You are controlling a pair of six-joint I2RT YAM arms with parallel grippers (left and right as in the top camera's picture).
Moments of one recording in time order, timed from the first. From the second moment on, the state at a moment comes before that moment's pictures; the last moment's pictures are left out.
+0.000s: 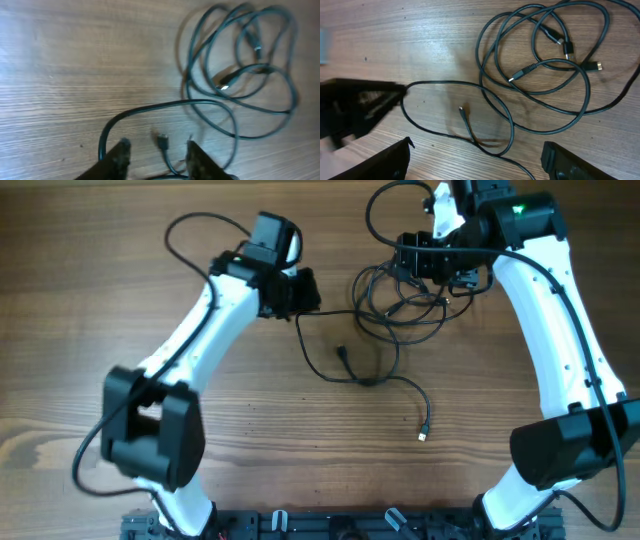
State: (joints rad) left arm -0.36 1.88 1.49 -0.76 0.28 -0.51; right arm 0.22 1.85 1.92 -1.29 -0.26 0.23
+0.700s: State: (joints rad) left arm -0.34 2.04 1.49 -0.94 -0.22 -0.20; right arm 0.22 1.85 1.92 -1.28 -0.27 0.21
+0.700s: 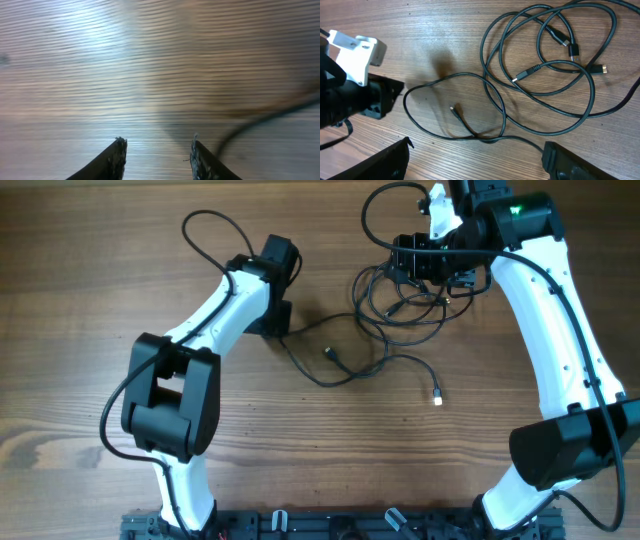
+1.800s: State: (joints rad) left arm 0.08 1.89 1.55 -0.93 0.21 -0.39; right arm 0.68 2.29 1.92 -1.02 -0.47 0.03
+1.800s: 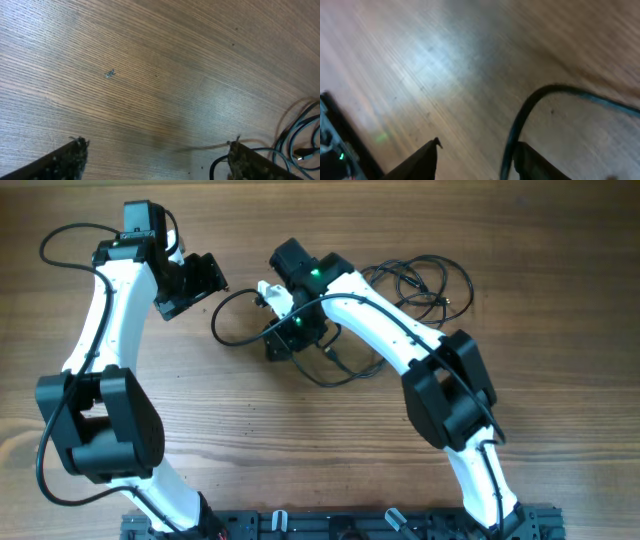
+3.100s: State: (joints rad) left arm 0.16 1.89 1.55 -0.90 0.21 -0.39; right arm 0.21 1.44 2.10 -1.00 -0.16 0.29
